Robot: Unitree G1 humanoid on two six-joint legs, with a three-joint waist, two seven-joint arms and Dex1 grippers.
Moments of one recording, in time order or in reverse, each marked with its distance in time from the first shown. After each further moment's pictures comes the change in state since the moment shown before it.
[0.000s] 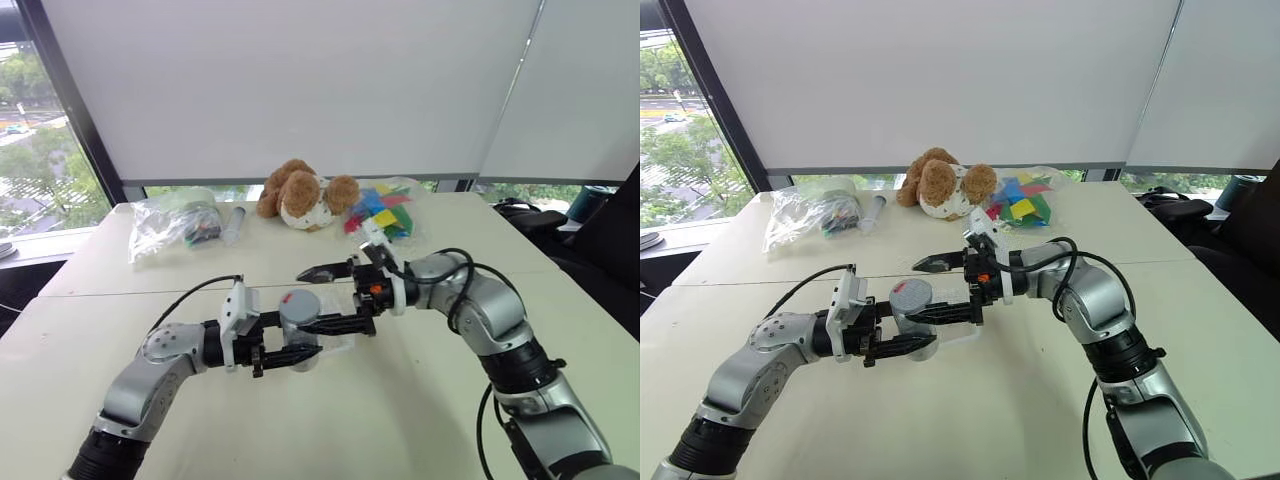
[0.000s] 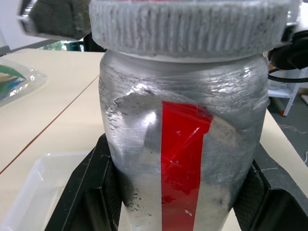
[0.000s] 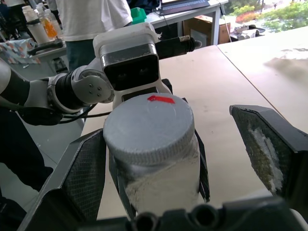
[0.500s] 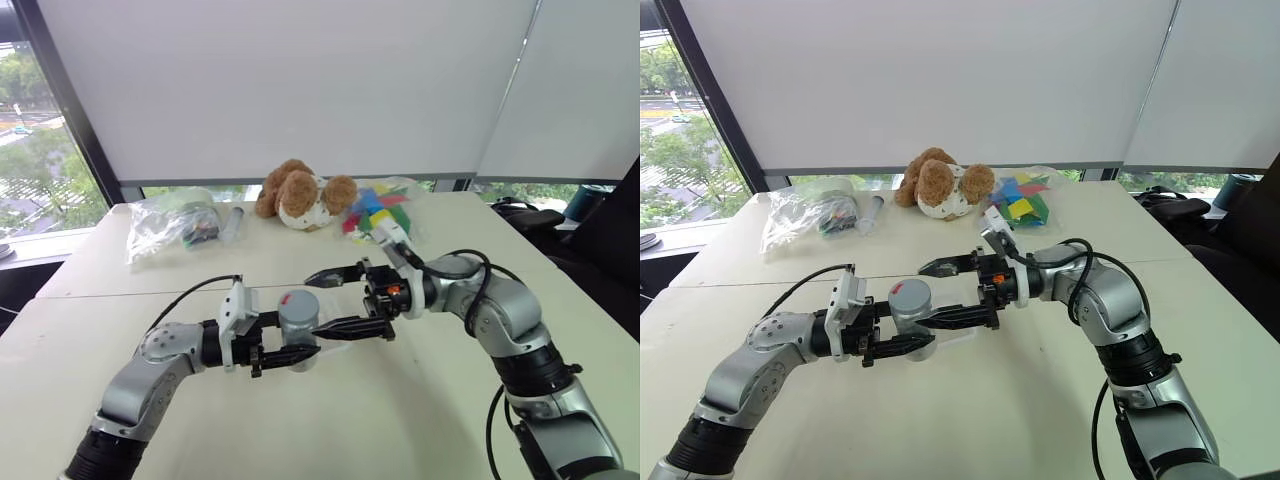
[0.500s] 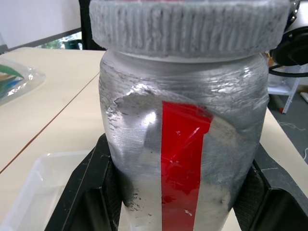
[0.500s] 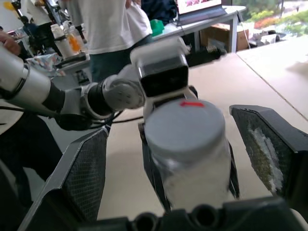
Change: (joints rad) left arm 0.000 0.008 0.000 -0.003 -0.001 0.000 0.000; right arm -0.002 0.026 -0.031 -0.067 0.088 0.082 -0.022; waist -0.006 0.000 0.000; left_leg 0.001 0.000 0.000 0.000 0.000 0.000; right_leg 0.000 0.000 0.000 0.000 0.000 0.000
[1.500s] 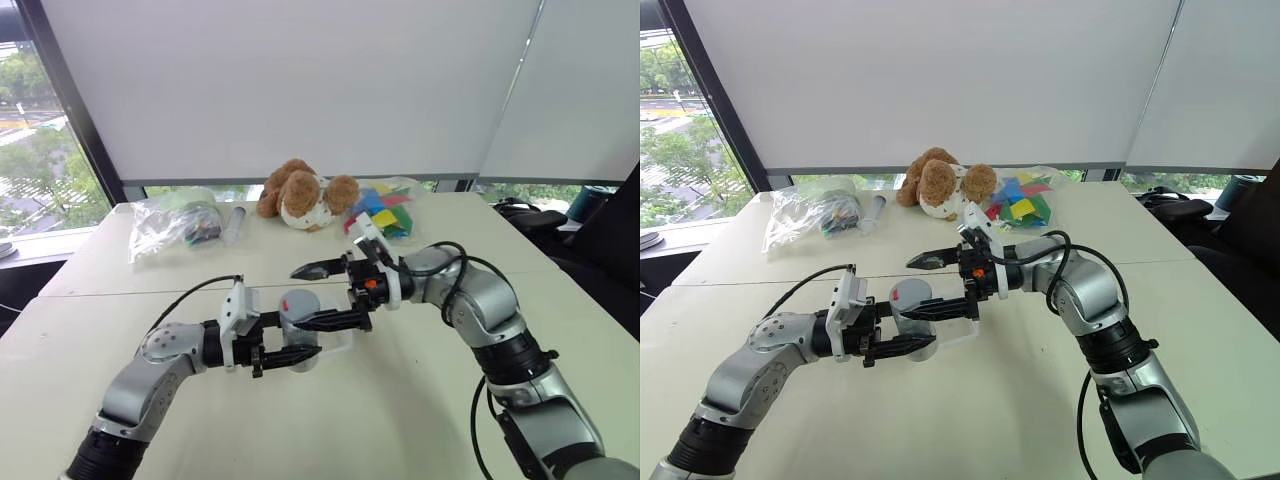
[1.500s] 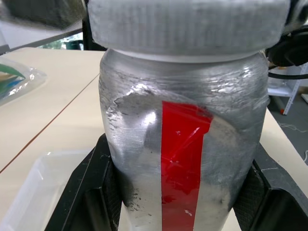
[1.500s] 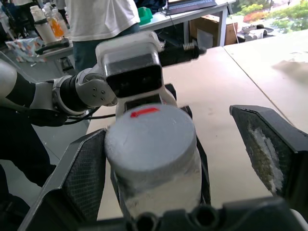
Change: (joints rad) left arm 0.000 -0.004 -0.002 -0.002 -0.001 0.002 0.004; right arm -0.026 -0.014 0.052 0.090 -0.090 -0.060 0.038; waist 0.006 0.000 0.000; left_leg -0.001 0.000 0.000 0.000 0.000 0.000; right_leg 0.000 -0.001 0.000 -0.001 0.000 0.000
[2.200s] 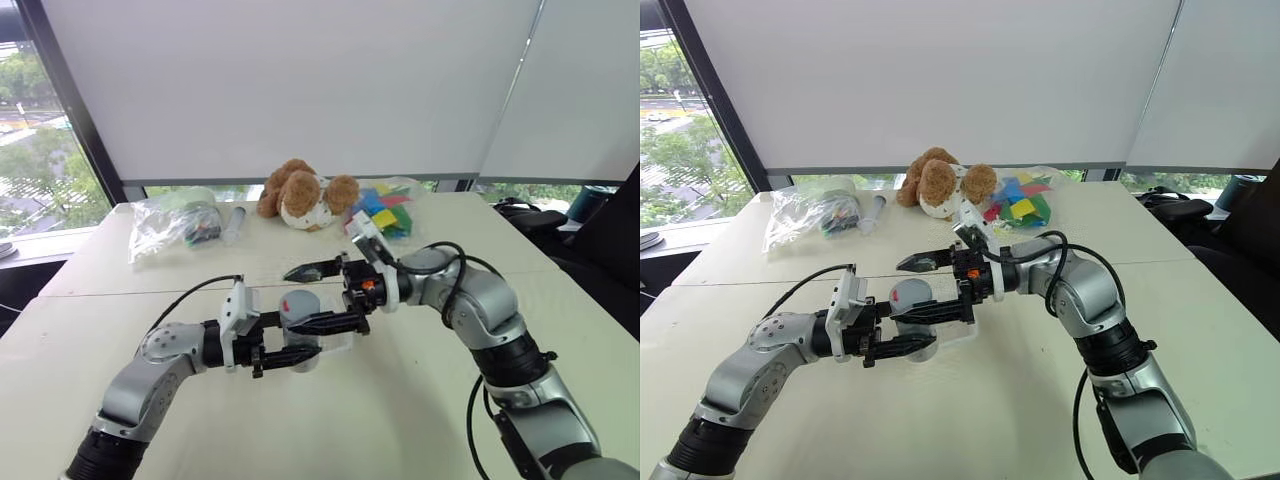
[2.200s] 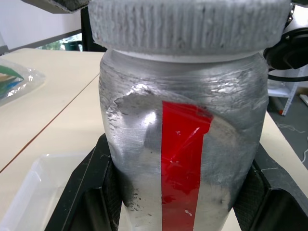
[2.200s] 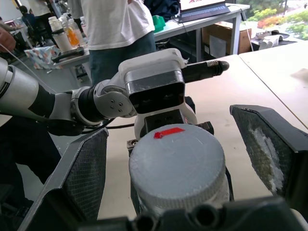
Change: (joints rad) left arm 0.000 0.001 0.000 -0.006 -0.007 0.006 0.001; right arm -0.021 0.037 0.001 -0.052 0.055 0.058 -0.031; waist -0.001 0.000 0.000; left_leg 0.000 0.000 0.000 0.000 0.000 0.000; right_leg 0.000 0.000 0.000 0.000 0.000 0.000
